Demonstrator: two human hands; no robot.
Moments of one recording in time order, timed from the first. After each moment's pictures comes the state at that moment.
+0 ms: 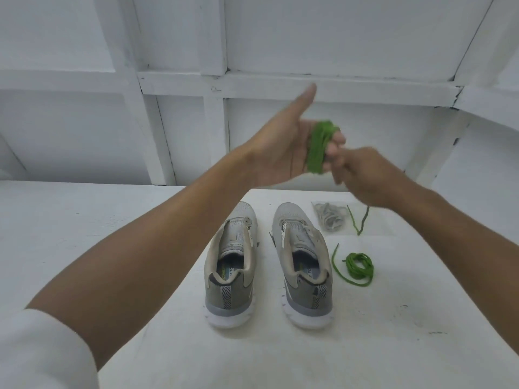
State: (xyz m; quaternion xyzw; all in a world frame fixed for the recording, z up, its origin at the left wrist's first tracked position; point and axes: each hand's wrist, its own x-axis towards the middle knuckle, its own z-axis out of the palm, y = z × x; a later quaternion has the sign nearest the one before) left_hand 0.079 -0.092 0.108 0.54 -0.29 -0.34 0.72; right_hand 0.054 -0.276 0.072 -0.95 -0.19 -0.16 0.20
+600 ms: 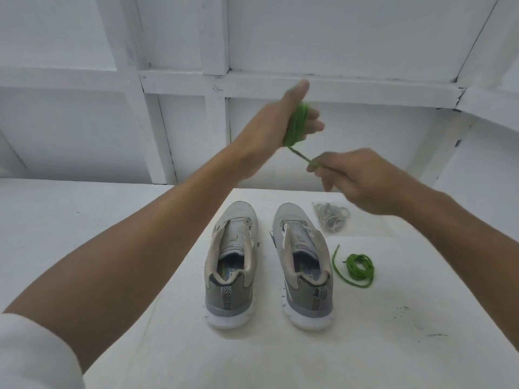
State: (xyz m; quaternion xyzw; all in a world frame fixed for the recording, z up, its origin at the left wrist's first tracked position) left_hand 0.088 -0.075 0.109 0.71 -0.26 -0.04 0.66; right_hand 0.038 -0.261 0.083 -0.94 -0.27 -0.15 0.16
